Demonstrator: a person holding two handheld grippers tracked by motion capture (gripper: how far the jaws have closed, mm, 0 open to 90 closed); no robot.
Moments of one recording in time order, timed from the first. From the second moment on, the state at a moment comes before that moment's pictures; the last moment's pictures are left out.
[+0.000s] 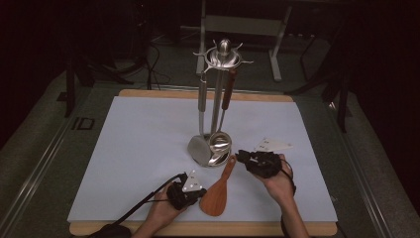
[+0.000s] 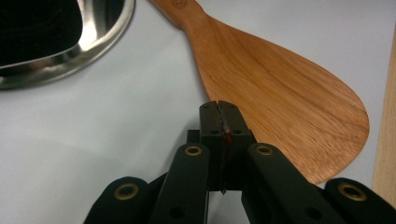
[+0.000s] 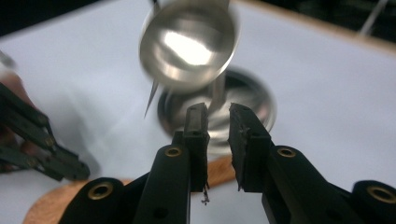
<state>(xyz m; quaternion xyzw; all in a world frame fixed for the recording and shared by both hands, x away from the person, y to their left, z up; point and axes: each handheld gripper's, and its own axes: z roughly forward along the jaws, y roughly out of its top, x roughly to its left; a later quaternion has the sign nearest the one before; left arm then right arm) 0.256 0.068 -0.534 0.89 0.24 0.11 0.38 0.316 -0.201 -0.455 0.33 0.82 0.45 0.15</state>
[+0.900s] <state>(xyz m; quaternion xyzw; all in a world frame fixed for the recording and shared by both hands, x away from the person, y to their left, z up) 0.275 0.140 -0.507 0.81 0.35 0.21 0.43 0.317 -0.137 -0.526 0.48 0.82 0.28 0.16</state>
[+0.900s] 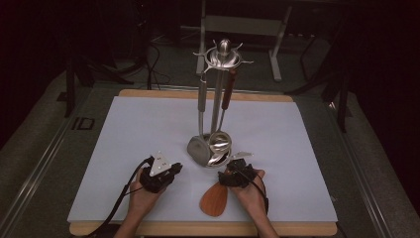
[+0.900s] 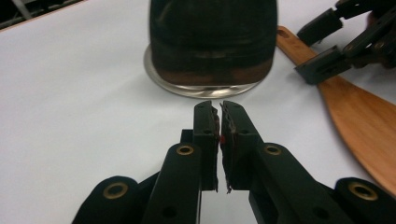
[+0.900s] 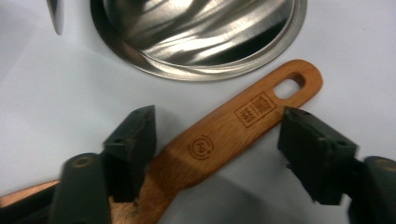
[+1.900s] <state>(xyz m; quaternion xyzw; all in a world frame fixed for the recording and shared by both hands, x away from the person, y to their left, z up) 0.311 0.184 -0.526 0.79 0.42 0.24 0.37 0.358 -0.207 -0.506 0.46 0.86 0.20 0.07</state>
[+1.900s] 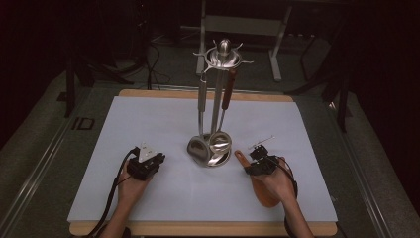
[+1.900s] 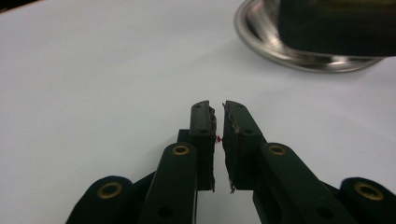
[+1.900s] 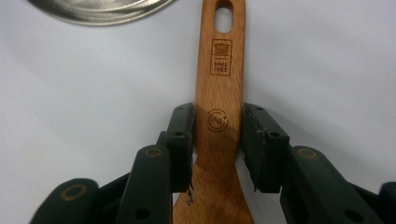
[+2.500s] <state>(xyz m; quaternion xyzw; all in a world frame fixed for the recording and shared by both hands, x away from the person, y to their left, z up) 0.317 0.191 -0.535 0.79 0.43 0.25 0.37 0.373 -0.184 -0.500 0.42 0.90 0.10 0.07</state>
